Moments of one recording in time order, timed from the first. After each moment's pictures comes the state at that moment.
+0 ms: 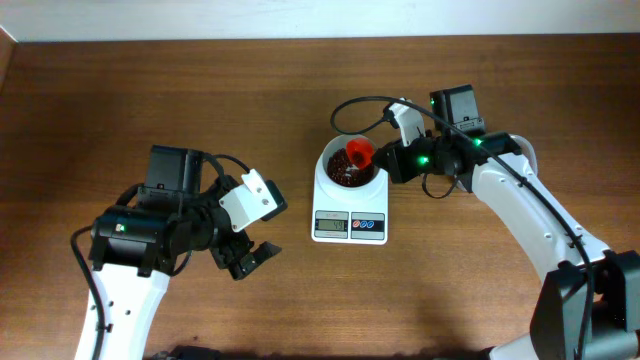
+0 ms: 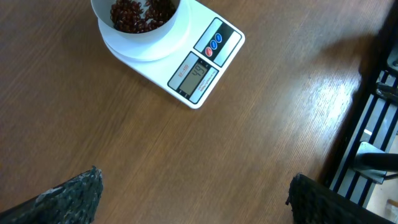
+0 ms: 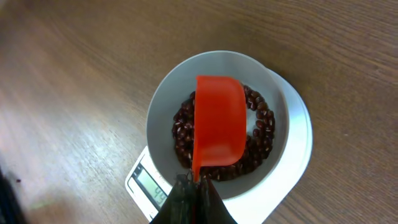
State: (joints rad) left arm -0.14 1.14 1.19 -1.22 0.48 0.81; right arm 0.24 1.68 1.22 -0.54 -0.58 -0.09
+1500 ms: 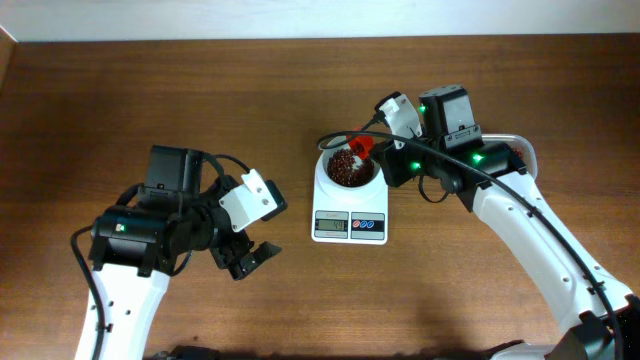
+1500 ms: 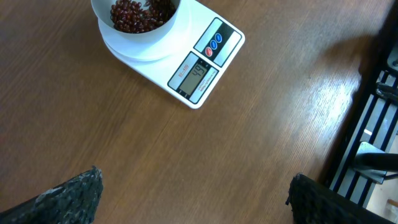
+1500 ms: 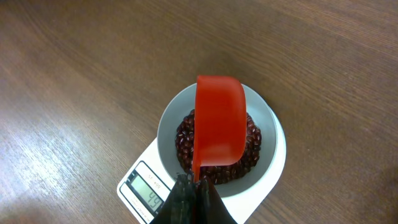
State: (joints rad) left arm -0.14 1.14 1.19 -1.22 0.48 0.81; right arm 0.34 1.54 1.23 -0.56 -0.38 -0.10
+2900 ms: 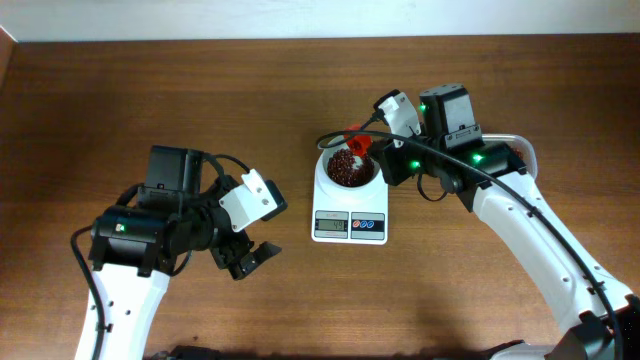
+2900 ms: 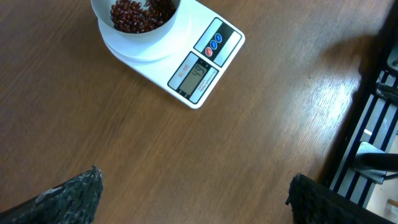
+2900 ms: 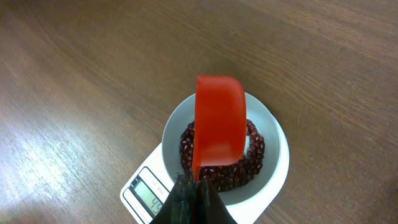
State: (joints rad) left arm -0.14 1.14 1.19 -1.22 0.48 0.81; right arm 0.34 1.54 1.23 -0.54 -0.40 -0.10
